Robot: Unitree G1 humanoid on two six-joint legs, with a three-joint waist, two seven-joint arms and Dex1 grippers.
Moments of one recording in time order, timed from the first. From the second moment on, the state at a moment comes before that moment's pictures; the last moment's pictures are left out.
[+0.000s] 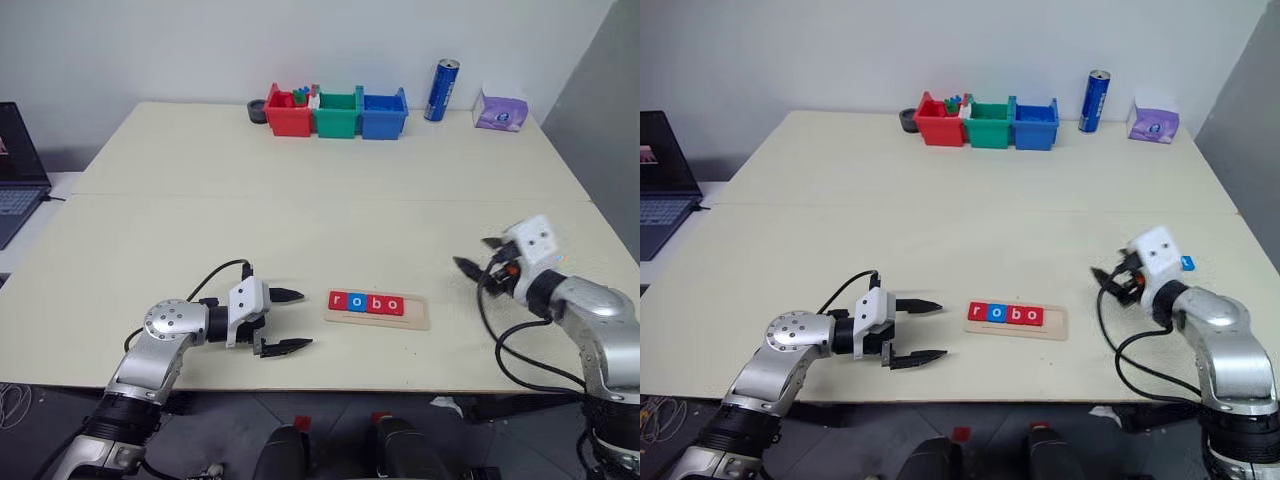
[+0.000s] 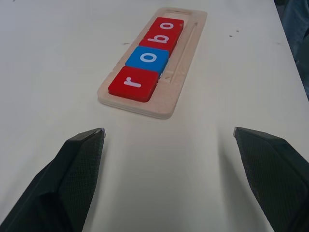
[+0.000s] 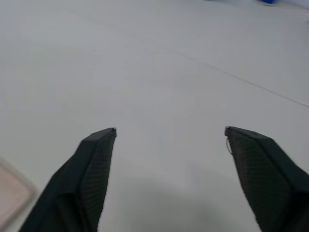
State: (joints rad) left arm -0.22 0.64 -0.11 0.07 -0.27 0.02 -1.21; right arm -0.23 -0.53 -0.32 -0.26 0.18 0.70 0.52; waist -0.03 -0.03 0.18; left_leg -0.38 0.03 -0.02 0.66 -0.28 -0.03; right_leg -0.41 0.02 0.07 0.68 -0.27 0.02
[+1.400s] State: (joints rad) left arm -0.25 0.66 -0.13 0.09 -0.26 0.01 -1.24; right arm -0.16 -0.42 -0.33 -0.19 0.24 0.84 0.27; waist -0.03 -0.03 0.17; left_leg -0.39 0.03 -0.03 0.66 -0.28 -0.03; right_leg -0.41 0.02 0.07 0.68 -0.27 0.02
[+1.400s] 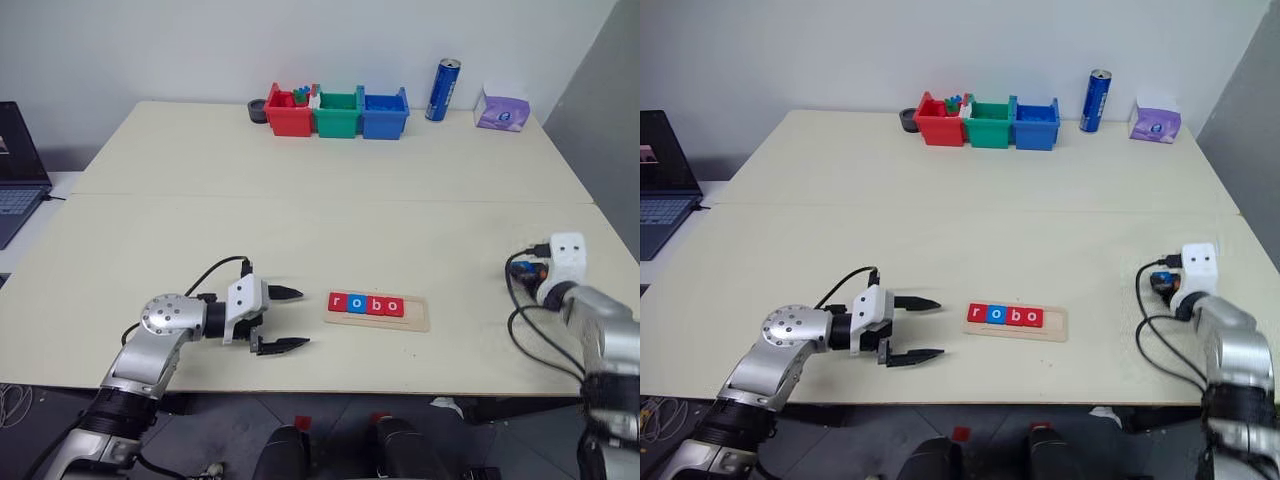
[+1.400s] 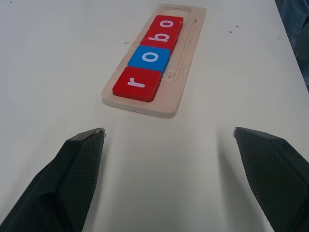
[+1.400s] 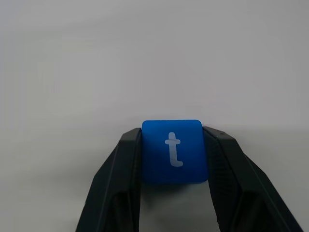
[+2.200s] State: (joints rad) left arm -0.28 0.66 -0.14 0.11 -0.26 0.01 -1.25; right arm 0.02 -0.02 -0.21 -0.67 0.26 1.06 0.00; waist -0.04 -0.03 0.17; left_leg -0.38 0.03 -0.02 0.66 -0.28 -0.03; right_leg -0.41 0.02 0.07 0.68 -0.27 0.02
